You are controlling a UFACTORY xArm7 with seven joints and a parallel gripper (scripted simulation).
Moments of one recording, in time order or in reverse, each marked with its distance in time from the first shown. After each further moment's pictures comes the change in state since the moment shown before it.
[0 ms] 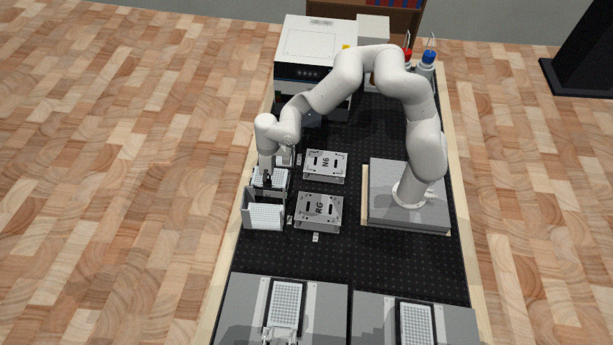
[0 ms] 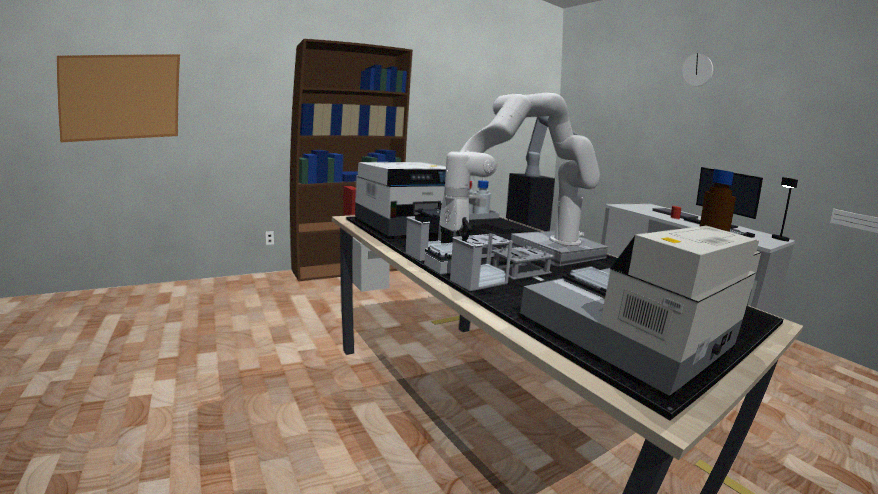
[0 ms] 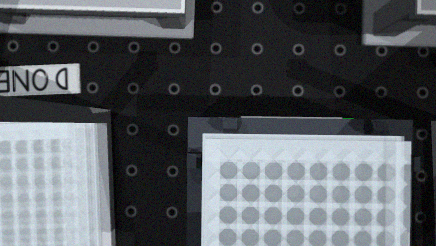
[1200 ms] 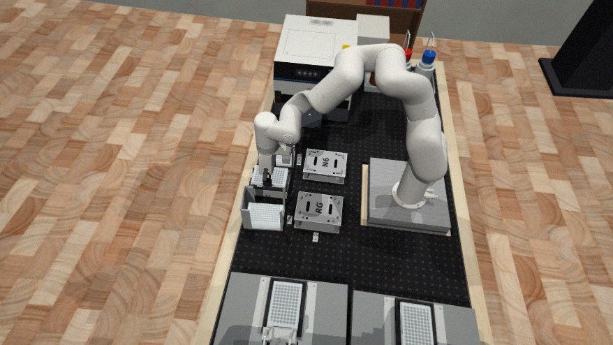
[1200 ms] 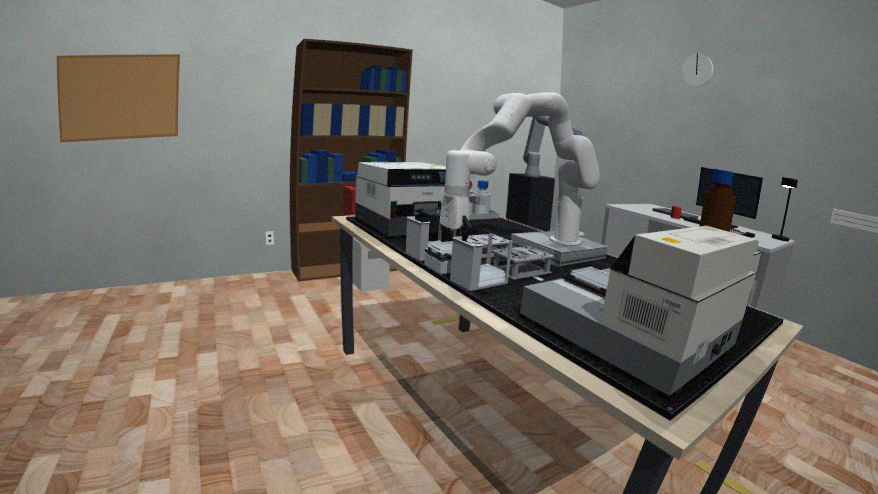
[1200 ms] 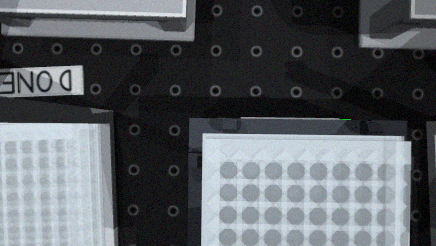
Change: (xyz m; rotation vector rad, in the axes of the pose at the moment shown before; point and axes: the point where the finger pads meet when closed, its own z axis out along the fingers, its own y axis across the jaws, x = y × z) arm 0.000 0.000 -0.005 0.000 0.001 0.000
